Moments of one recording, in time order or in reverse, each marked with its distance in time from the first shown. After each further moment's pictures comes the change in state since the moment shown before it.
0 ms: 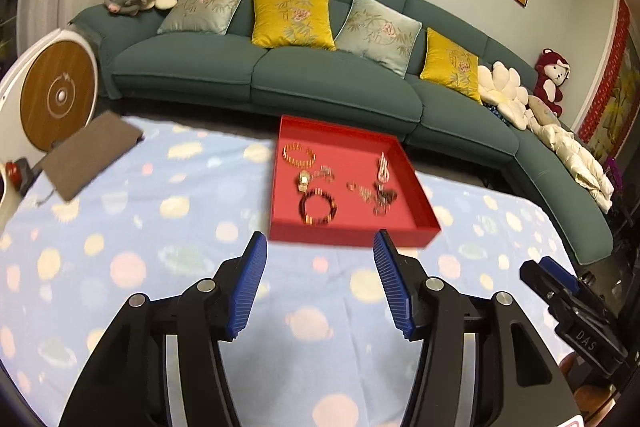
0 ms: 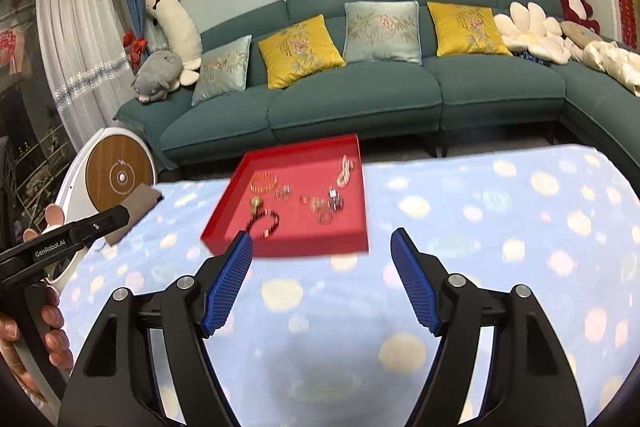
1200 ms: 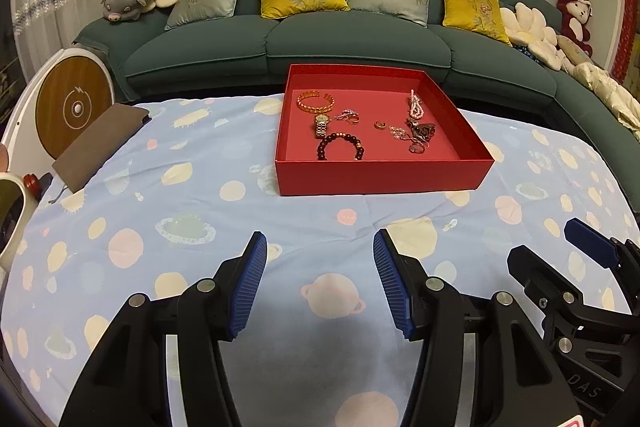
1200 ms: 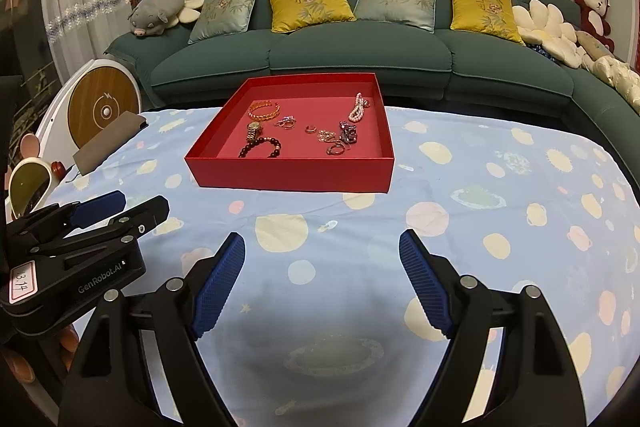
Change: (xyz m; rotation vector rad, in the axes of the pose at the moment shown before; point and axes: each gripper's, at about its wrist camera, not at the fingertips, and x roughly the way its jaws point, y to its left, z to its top) left arm 0.064 -0.023 -0.040 0.139 0.083 0.182; right arm 0.048 0.036 -0.039 -0.123 0.108 -0.076
